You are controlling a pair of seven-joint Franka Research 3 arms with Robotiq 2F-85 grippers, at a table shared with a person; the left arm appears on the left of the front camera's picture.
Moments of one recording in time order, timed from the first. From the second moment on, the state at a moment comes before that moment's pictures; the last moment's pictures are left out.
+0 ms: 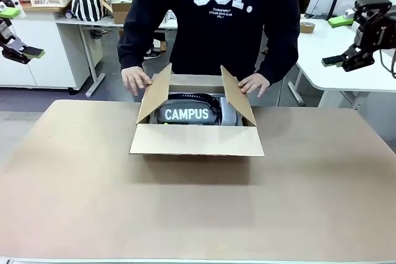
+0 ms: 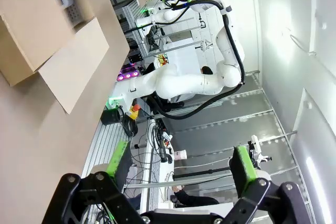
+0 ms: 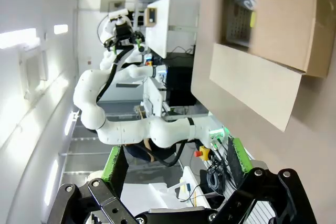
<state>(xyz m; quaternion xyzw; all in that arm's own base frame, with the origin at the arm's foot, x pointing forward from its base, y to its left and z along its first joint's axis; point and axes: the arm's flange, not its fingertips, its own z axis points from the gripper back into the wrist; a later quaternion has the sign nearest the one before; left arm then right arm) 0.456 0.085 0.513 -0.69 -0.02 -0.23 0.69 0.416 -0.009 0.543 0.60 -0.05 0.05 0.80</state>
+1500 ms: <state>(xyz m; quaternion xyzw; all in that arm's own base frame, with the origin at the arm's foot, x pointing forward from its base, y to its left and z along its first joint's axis) 0.456 0.085 0.513 -0.69 -0.02 -0.23 0.69 0.416 -0.009 0.543 0.60 -0.05 0.05 0.80</state>
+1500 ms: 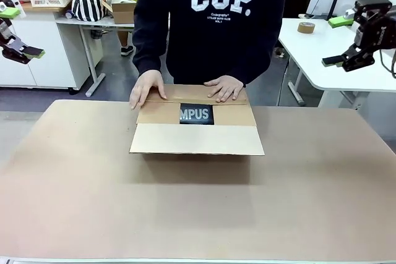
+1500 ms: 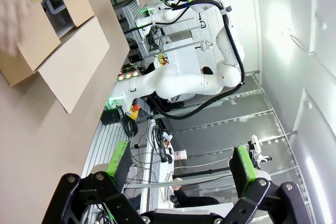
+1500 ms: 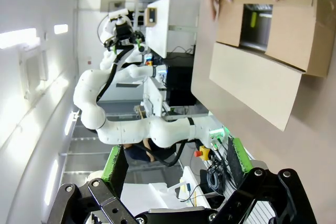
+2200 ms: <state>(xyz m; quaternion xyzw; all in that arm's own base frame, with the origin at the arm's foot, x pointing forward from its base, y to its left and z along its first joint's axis) 0.456 0.085 0.513 -0.69 -0.02 -0.23 0.69 0.416 -0.009 0.543 0.60 -0.04 0.05 0.80</state>
